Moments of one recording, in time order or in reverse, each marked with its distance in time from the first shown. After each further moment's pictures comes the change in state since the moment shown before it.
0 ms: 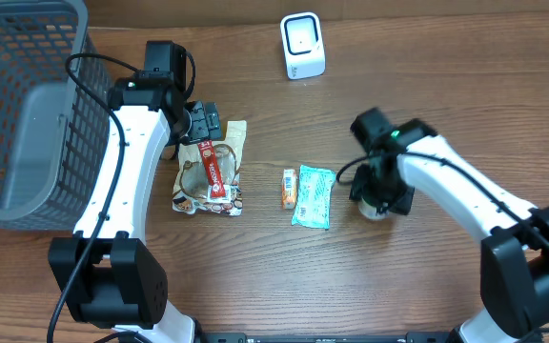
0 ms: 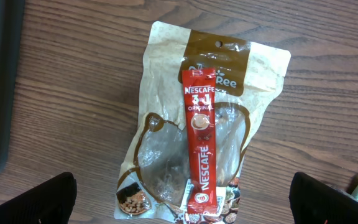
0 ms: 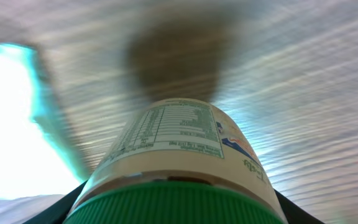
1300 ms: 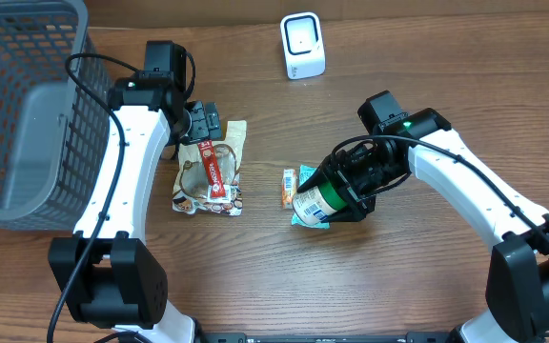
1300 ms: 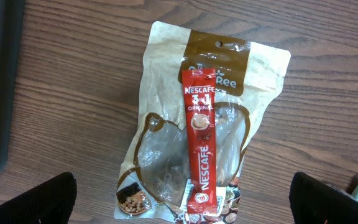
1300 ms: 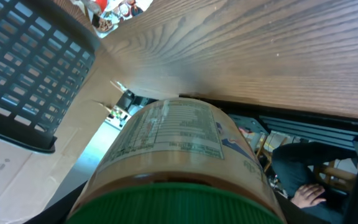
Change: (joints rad) left arm 0.000 0.000 0.000 0.000 0.000 0.000; right arm -0.023 -0.022 0.027 0.034 -0.909 0.255
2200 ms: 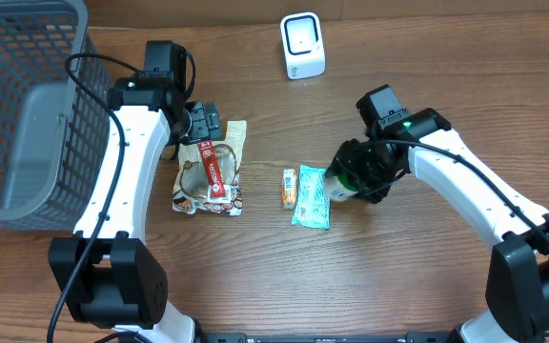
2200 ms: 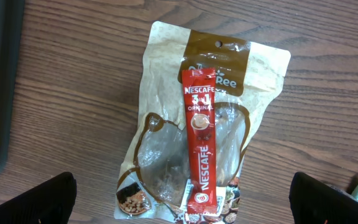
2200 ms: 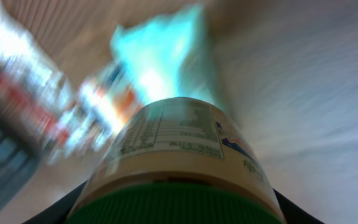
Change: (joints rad) left arm 0.000 0.000 0.000 0.000 0.000 0.000; right arm 0.000 0.000 0.000 0.120 0.629 -0.053
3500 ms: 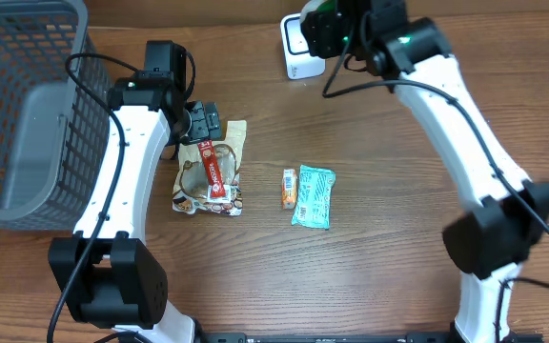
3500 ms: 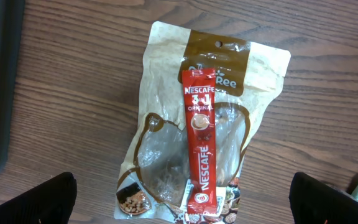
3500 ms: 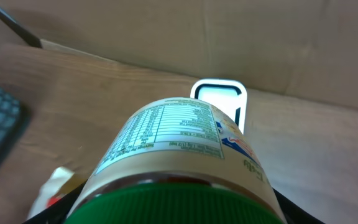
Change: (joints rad) left arm 0.000 0.000 0.000 0.000 0.000 0.000; right arm -0.014 0.347 0.839 0.227 0.281 -0.776
